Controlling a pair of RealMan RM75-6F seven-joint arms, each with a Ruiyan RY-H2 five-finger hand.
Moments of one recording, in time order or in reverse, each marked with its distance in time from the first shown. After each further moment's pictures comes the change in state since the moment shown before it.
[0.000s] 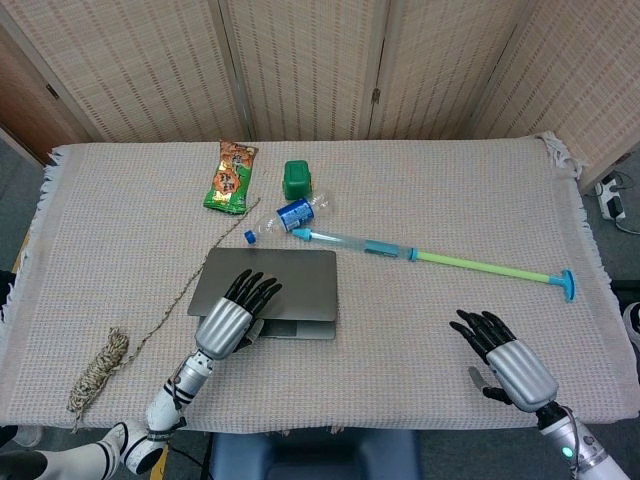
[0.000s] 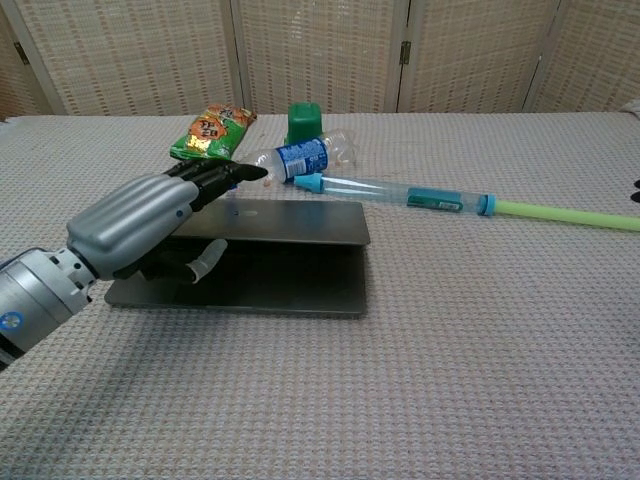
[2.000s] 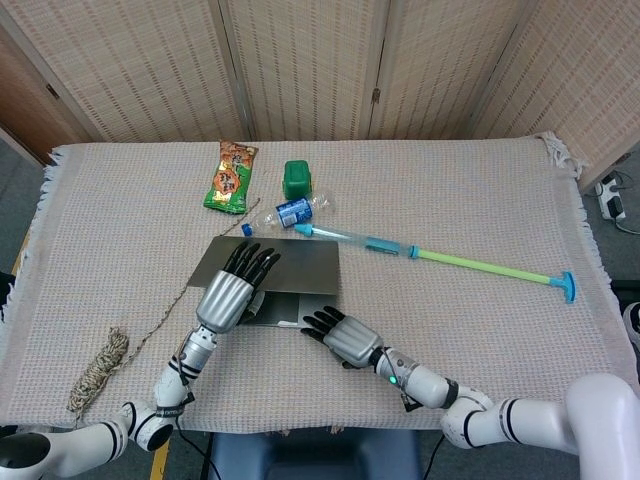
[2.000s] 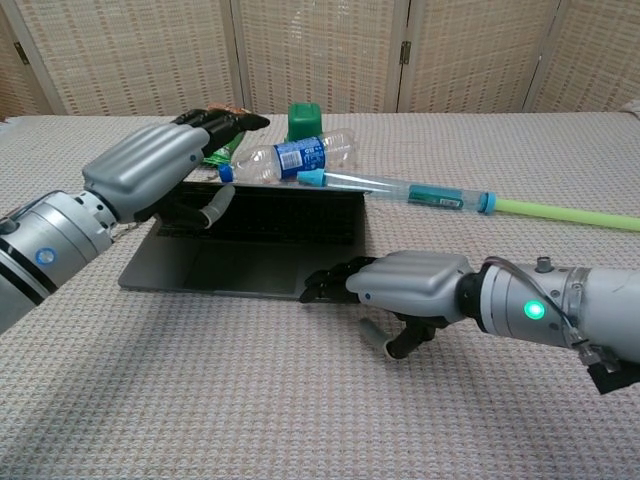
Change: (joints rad) left arm -0.090 0.025 -0.087 -0.034 -0.113 -0.046 0.096; right arm 0.599 -0.507 0.166 0.188 0.414 -0.679 -0.359
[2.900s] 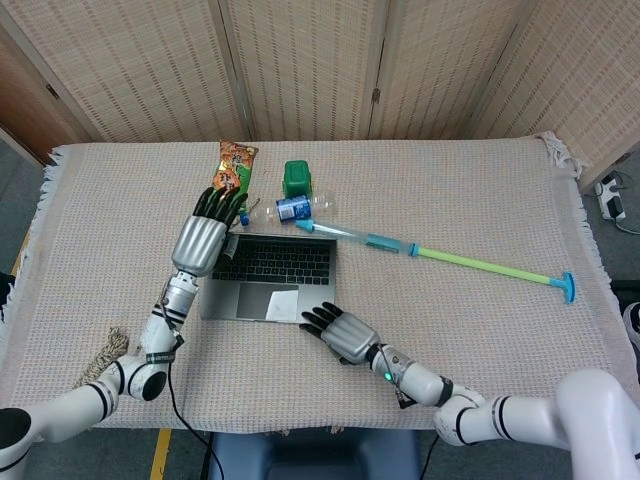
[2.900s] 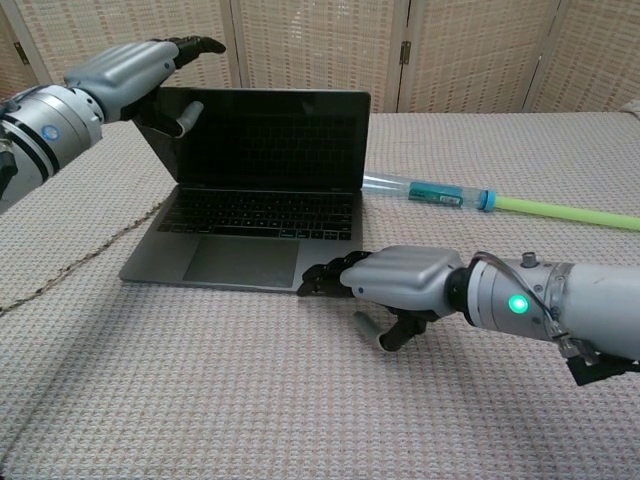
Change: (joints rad) left arm -0.128 0.129 -0.181 0.017 -0.232 -0.203 0.044; right arm 0.038 -0.020 -0.007 0.007 0.109 0.018 -0.074
